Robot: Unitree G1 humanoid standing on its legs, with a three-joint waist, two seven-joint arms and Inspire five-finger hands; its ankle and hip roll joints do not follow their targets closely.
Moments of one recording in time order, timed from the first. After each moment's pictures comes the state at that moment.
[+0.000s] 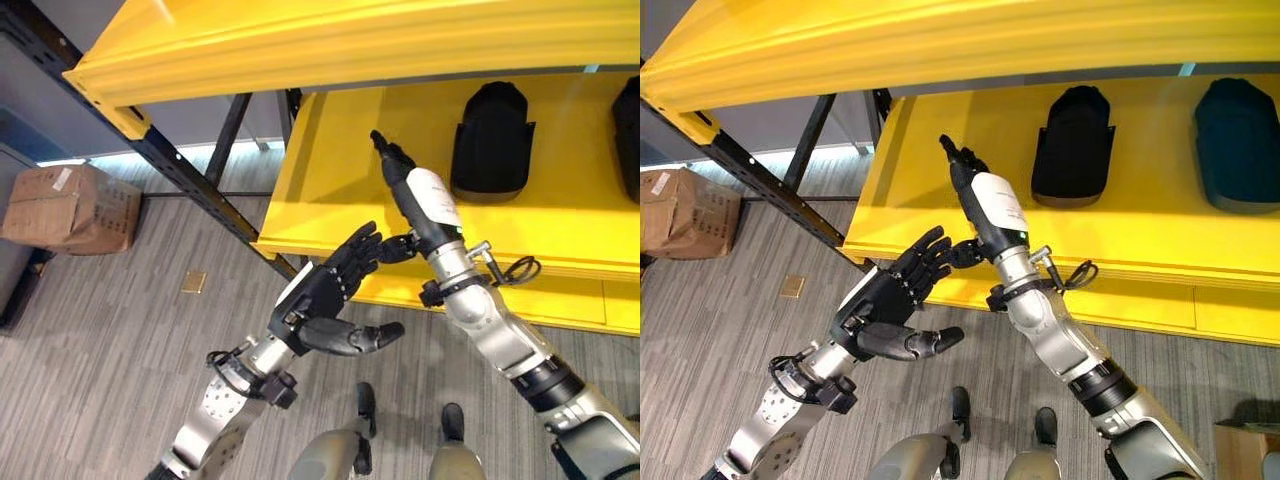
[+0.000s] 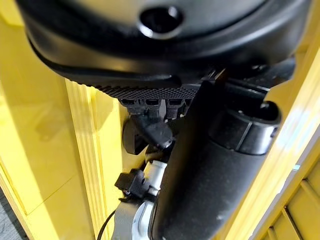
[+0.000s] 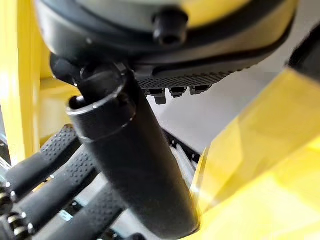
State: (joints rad) left arm 0.02 0.52 -0.42 -0.28 -0.66 -0.23 -0.20; right arm -0.55 -0.53 0.49 0.01 -0.26 0.05 -0.27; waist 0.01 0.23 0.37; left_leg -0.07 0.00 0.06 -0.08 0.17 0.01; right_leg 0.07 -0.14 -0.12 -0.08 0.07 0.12
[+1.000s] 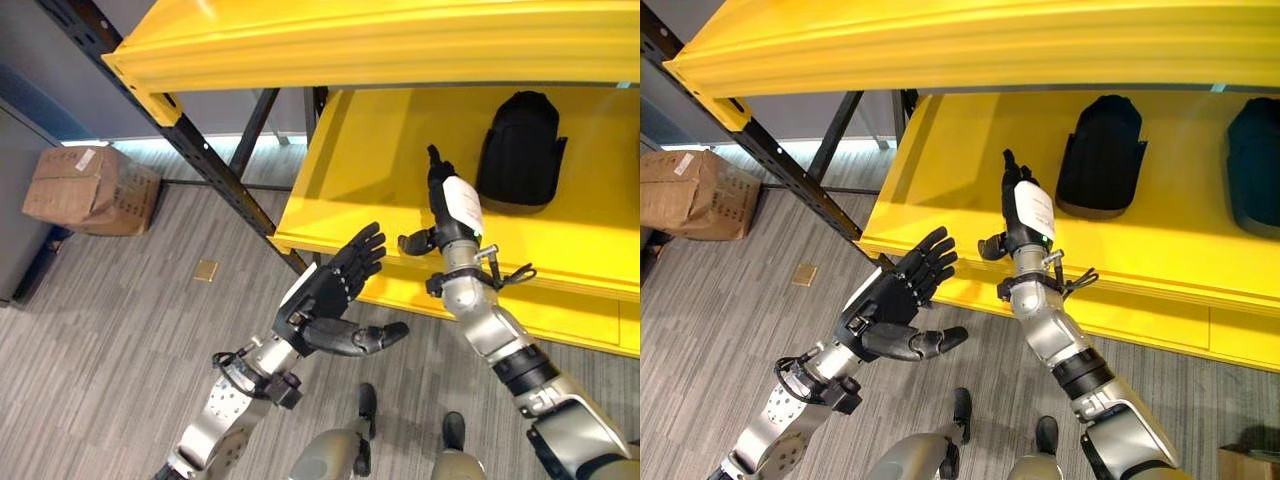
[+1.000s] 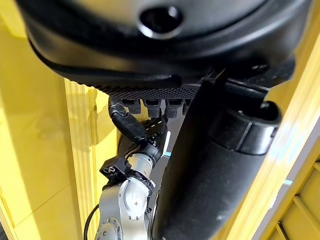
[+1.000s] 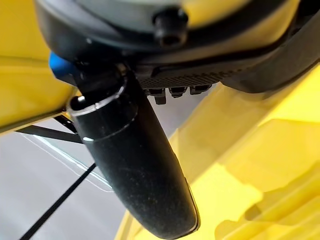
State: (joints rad) left arm 0.02 0.49 -0.43 -0.28 -0.65 -0.22 -0.20; right arm -0.60 -0.44 0.42 0.25 -0.27 0.27 -0.40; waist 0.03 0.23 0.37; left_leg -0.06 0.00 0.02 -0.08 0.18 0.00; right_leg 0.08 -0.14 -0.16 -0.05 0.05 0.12
